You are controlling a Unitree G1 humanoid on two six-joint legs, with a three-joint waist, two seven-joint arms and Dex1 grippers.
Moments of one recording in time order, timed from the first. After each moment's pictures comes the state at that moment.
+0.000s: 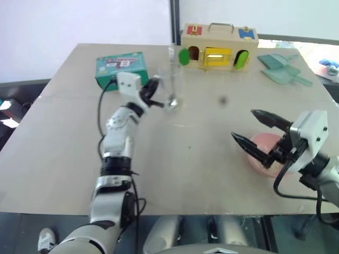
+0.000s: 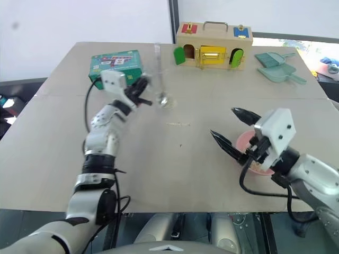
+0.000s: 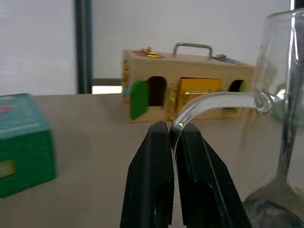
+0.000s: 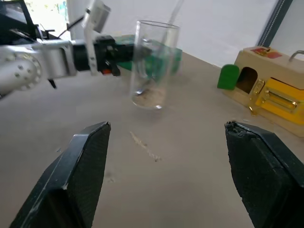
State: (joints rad) left arm -0.66 0.30 0.24 0.41 -0.27 0.05 -0.49; right arm 0.14 -0.84 -0.20 -0.87 0.79 0.40 0.34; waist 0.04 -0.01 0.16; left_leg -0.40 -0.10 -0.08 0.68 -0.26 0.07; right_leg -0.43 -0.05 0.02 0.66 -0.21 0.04
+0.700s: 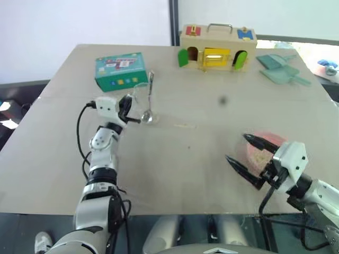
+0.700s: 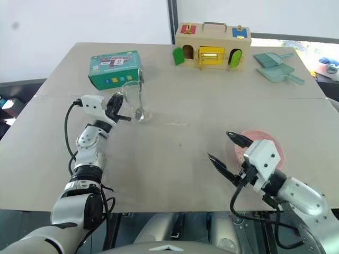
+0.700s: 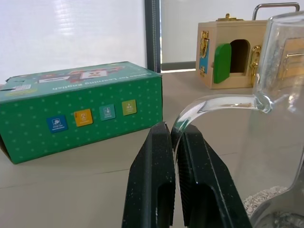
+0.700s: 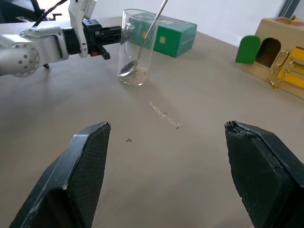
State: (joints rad) left arm -0.61 0.36 0.28 0.77 -0.20 -0.39 -0.47; right arm 0.29 -0.66 -0.10 -0.84 0.53 0.31 0.52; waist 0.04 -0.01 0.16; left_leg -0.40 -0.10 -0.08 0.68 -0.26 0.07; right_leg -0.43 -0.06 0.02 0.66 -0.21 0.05
